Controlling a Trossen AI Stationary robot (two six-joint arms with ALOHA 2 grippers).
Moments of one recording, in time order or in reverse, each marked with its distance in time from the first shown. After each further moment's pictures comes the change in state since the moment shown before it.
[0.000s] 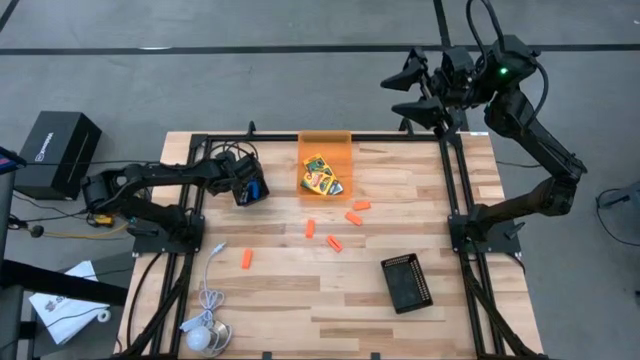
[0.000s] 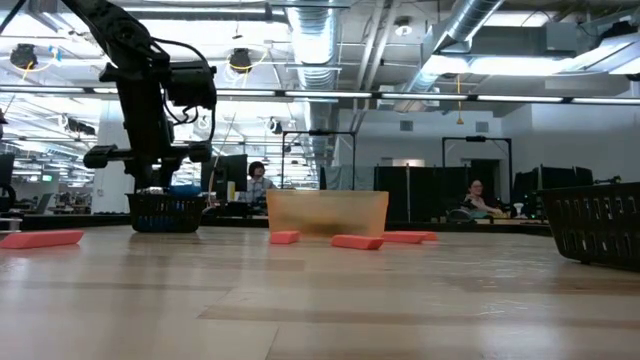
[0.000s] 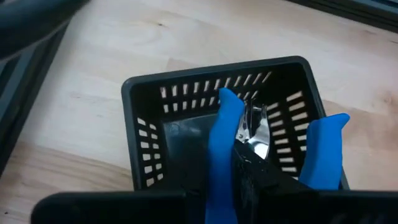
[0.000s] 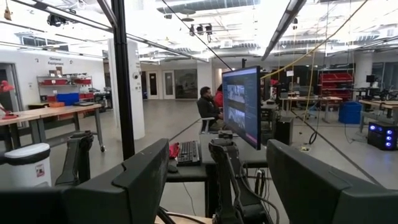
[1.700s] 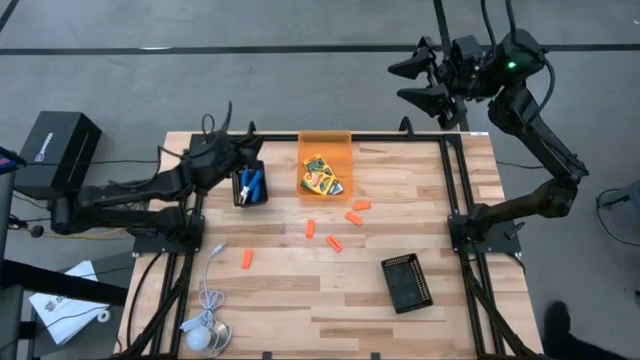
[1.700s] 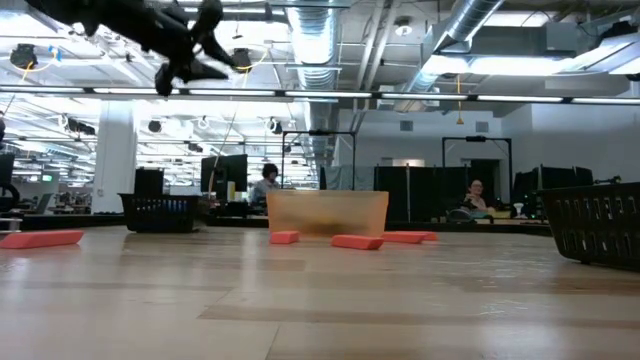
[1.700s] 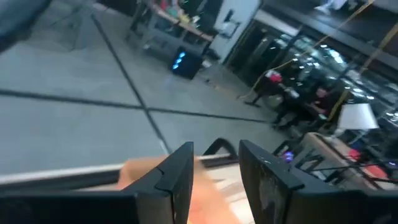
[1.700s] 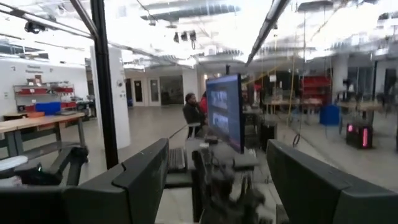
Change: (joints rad) left arm -0.168 -0.453 -0.046 0.755 0.029 0.648; right arm -0.081 -0.006 0.000 0.024 0.001 0.044
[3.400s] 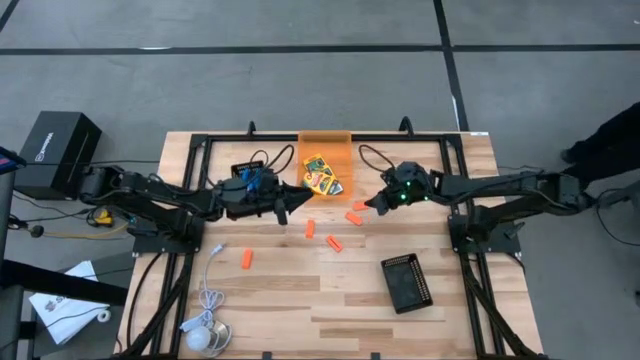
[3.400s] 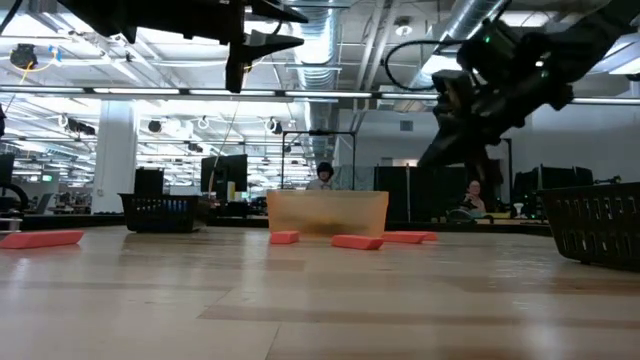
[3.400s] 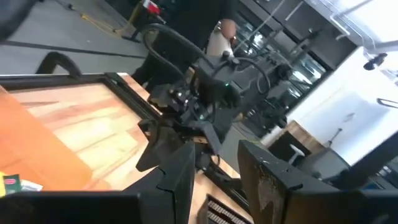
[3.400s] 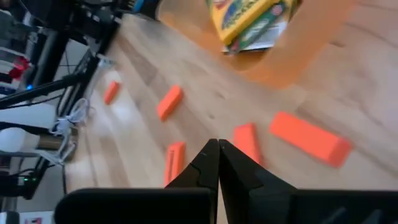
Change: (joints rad) left arm -0.363 0.408 0.039 0.466 0.221 -0.087; right arm 0.293 -0.071 -1.290 0.265 0.549 0.527
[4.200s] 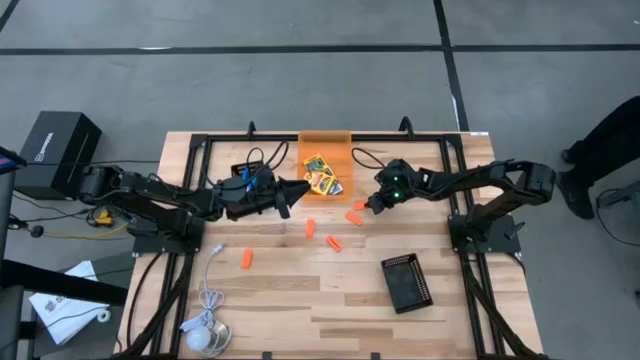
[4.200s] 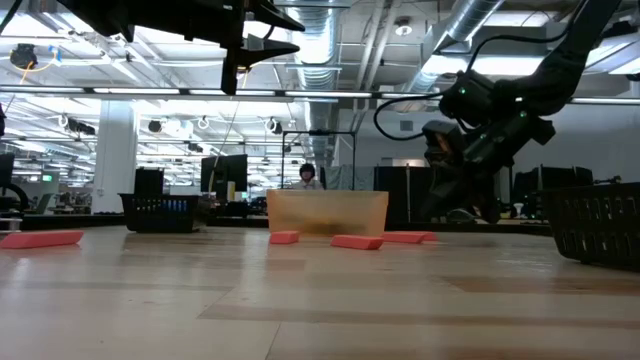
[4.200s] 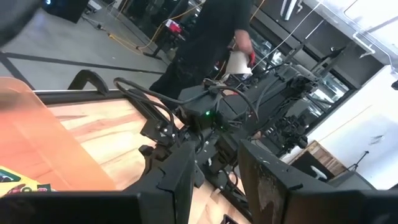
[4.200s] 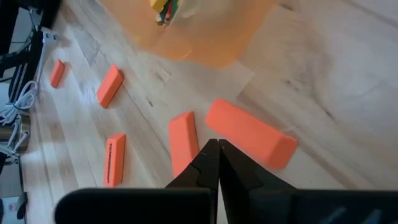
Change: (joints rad) left arm 0.000 -0.002 0.000 0.002 -0.112 -0.001; right arm -0.109 0.257 -0.004 0.099 -0.112 -0.105
